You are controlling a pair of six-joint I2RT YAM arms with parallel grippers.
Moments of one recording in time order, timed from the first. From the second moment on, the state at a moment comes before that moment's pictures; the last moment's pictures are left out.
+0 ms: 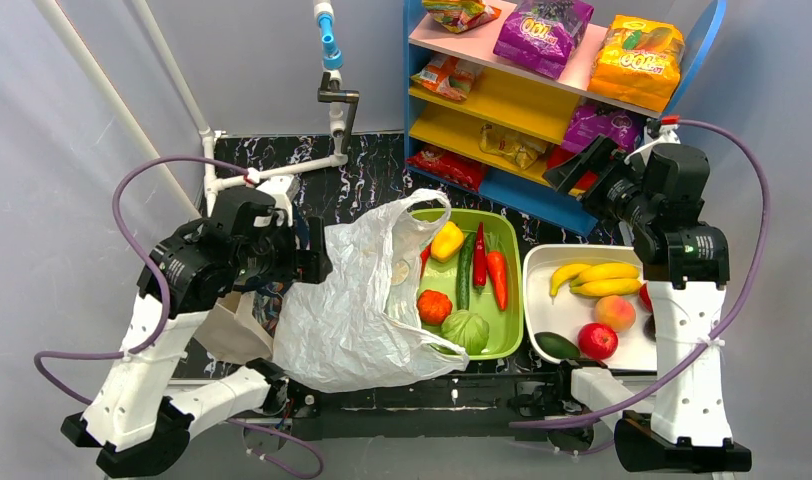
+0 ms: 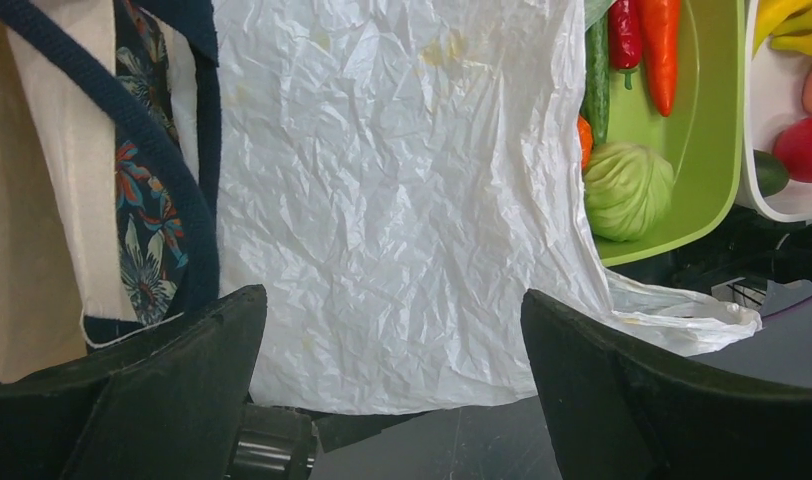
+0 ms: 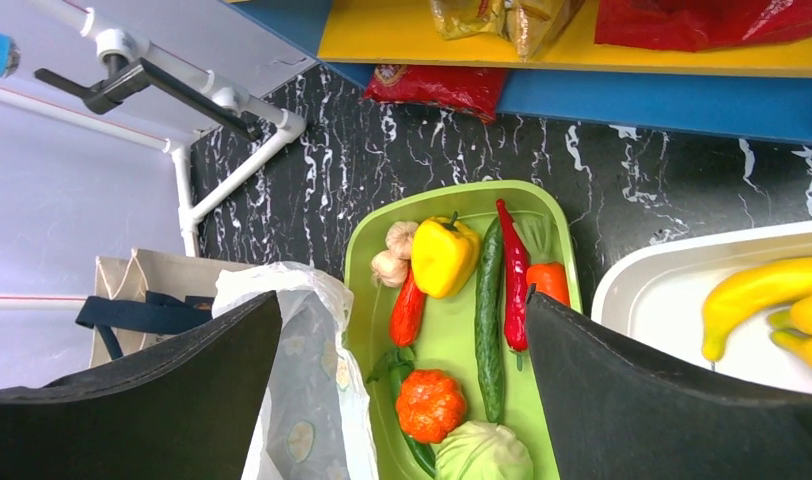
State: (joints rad) left arm -0.57 0.98 1.54 -1.39 -0.07 -0.39; right arm 0.03 0.98 1.46 -0.89 -0.24 0.61
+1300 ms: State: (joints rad) left arm -0.99 1.40 1.51 -1.25 -0.30 -0.49; right arm 0.03 0.81 1.32 -1.06 -0.26 0.56
